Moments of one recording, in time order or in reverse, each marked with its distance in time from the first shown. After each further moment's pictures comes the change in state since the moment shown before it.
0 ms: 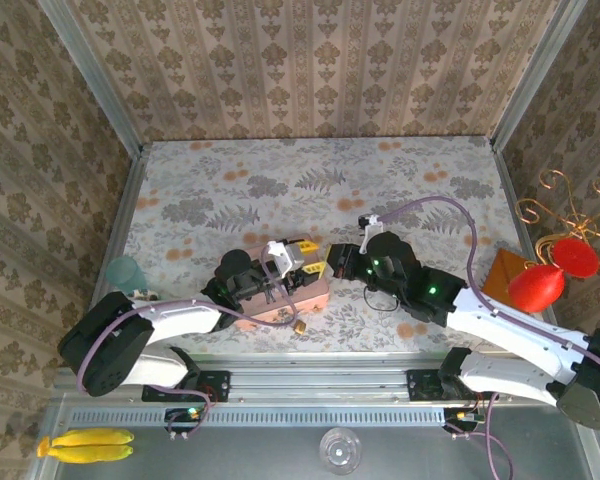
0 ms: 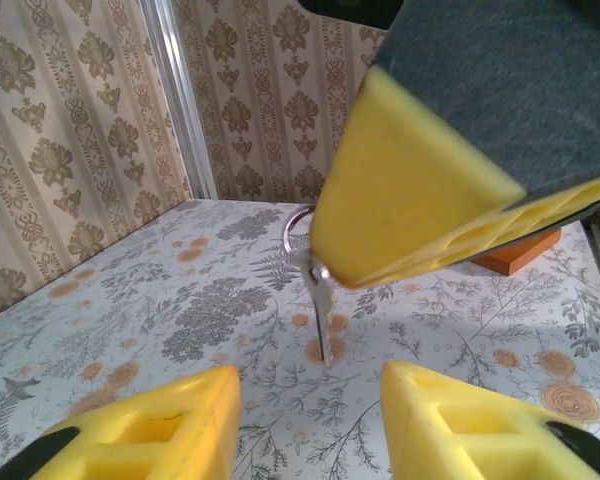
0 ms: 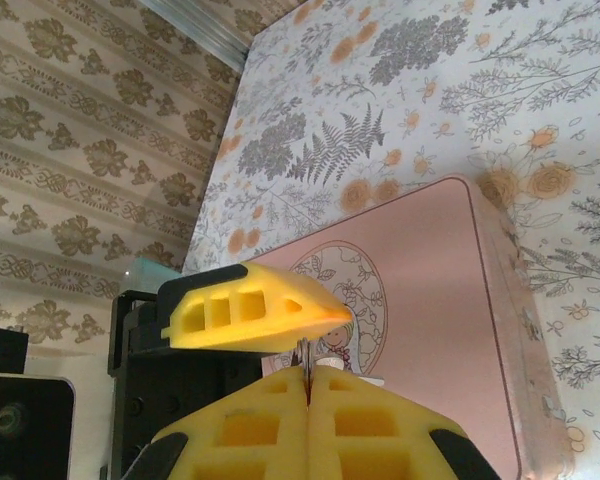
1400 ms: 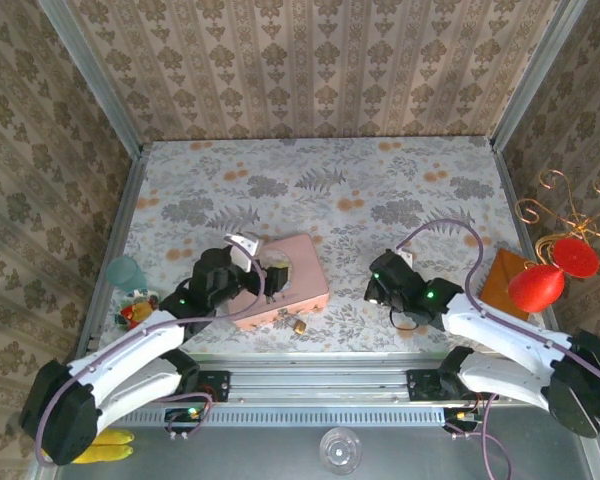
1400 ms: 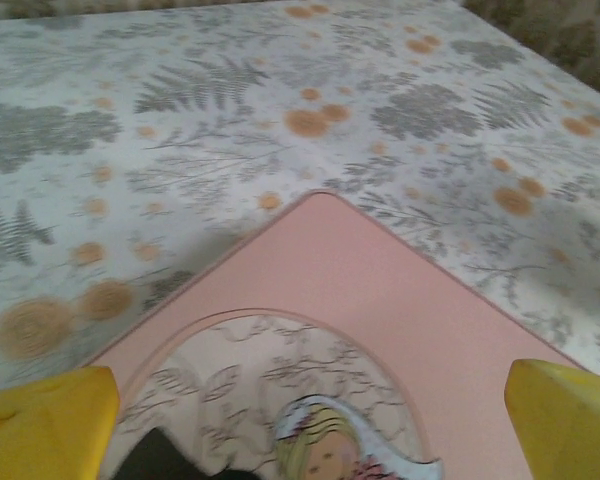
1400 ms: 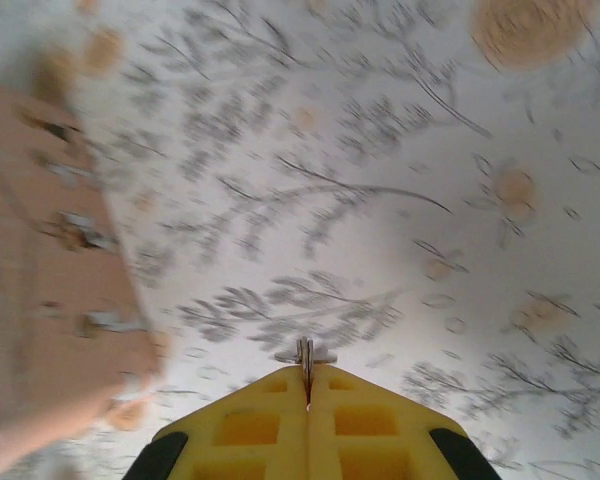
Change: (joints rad) left arm 0.115 -0.411 0.008 -0.838 -0.335 -0.304; right arm -0.139 -0.026 -0.212 -0.292 0.122 0.019
